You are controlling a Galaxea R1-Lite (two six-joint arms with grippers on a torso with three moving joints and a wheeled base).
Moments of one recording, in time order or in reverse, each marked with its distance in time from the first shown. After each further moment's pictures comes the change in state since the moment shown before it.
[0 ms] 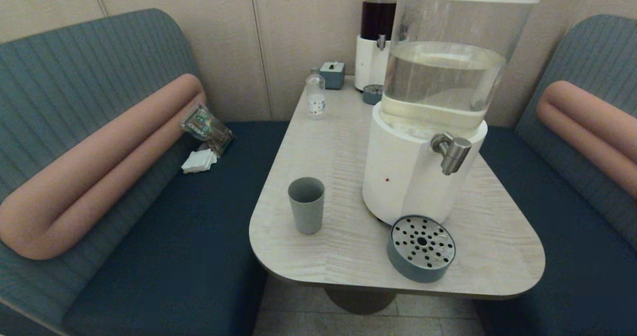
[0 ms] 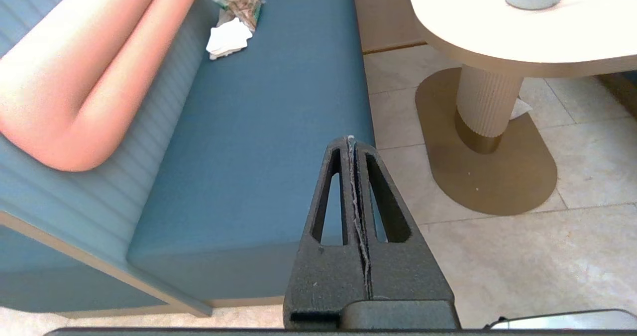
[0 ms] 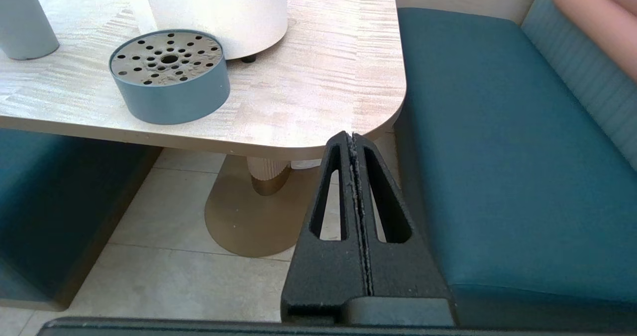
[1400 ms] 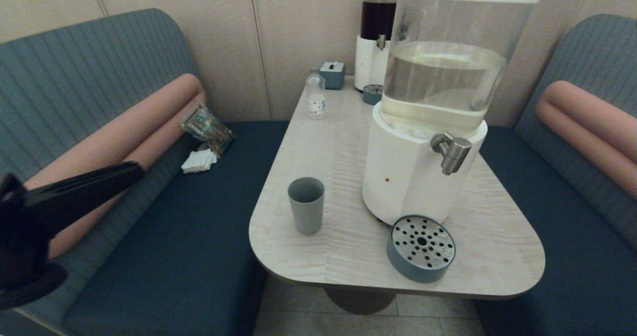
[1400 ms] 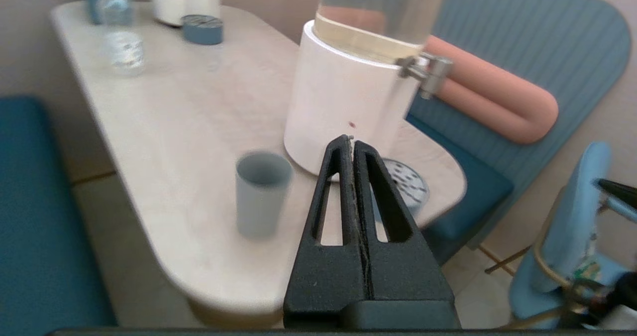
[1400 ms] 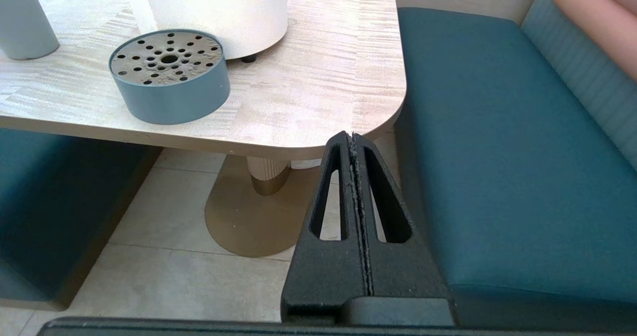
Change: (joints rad) left arm -0.065 1.035 -0.419 -0.897 -0.647 -0.449; right arm 0.000 0.000 0.000 0.000 -0.001 0.000
